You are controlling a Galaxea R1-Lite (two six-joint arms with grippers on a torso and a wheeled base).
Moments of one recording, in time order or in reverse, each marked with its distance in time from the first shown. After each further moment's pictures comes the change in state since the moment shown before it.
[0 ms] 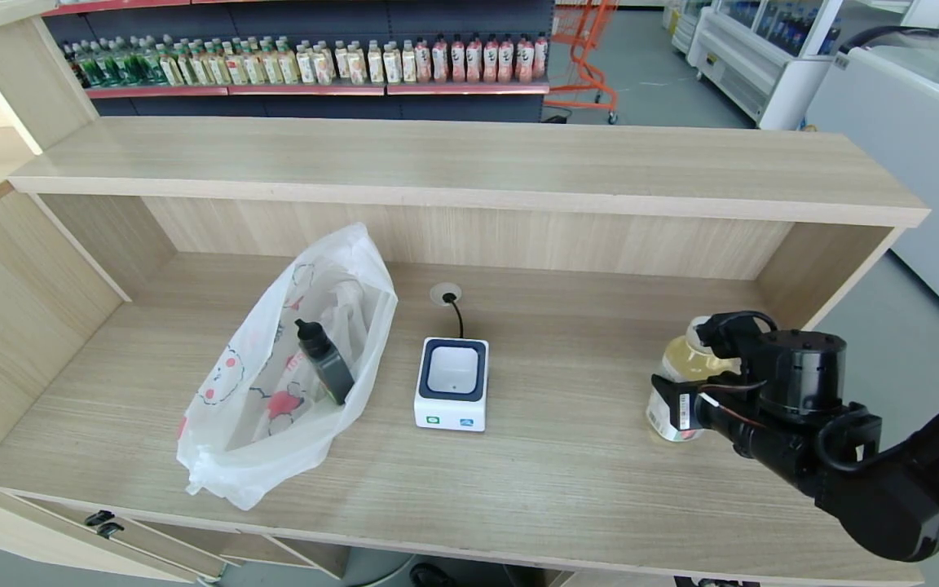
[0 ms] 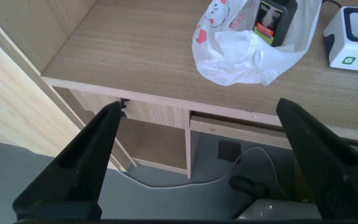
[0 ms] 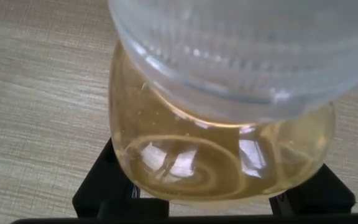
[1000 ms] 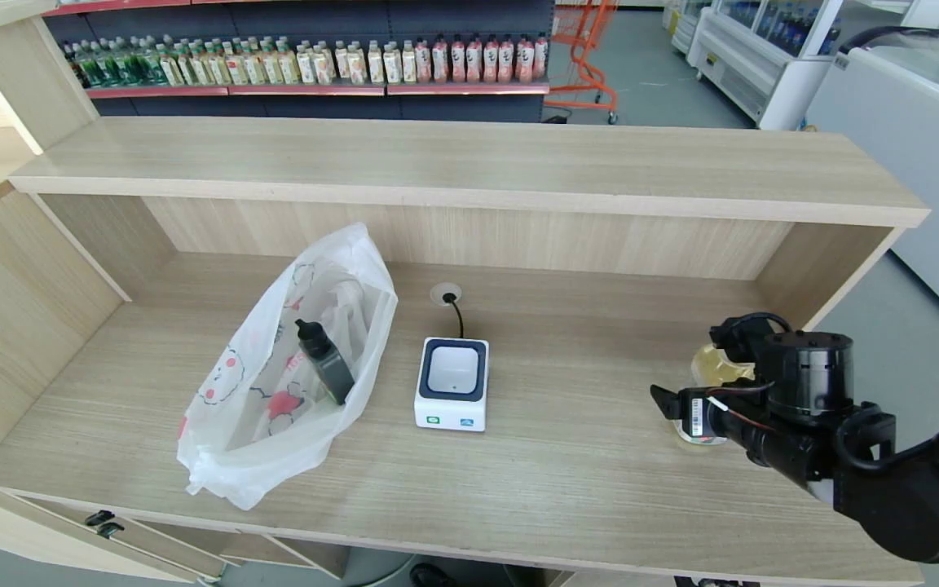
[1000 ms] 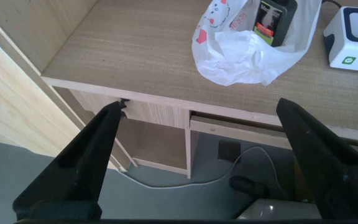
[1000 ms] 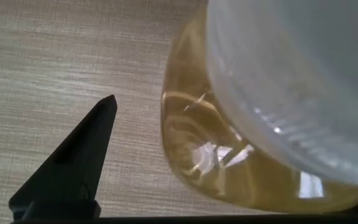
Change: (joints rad) left arm 0.000 0.000 0.000 0.000 0.000 0.000; right arm -0.003 -0.054 0.004 0.126 -0.071 0.062
